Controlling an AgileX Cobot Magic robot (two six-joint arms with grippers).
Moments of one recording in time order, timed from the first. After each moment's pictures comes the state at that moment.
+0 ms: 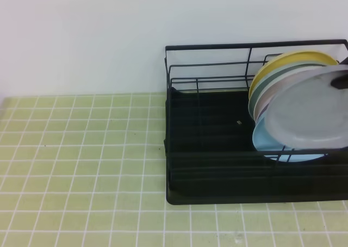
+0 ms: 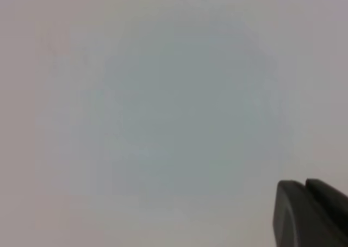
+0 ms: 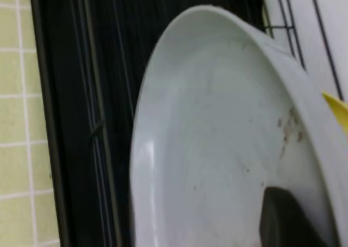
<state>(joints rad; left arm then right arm) -0.46 0.46 -0.63 -1.77 -0.48 1.84 0.00 1.51 -1.39 0.63 0.99 -1.72</state>
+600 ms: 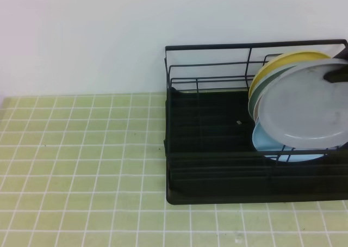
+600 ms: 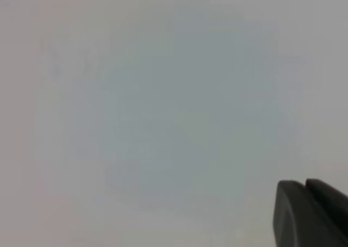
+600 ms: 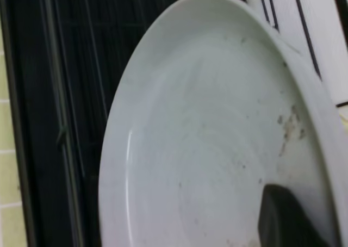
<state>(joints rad) -0.46 0.46 -0.63 -1.77 -0.48 1.85 0.00 1.59 -1.39 0.61 0.93 -1.75</state>
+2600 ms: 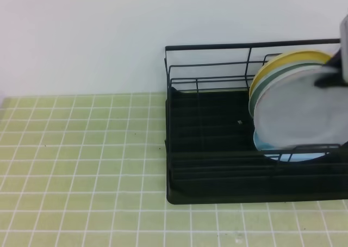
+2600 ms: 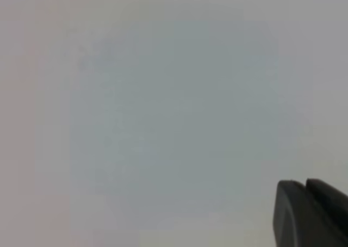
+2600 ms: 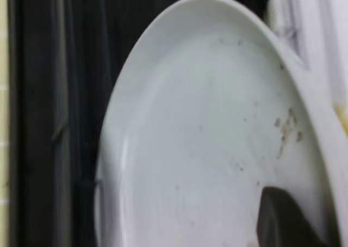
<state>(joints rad) -0.46 0.46 -0.63 -1.77 -0.54 1.87 0.00 1.65 -1.38 0.65 0.87 -1.88</state>
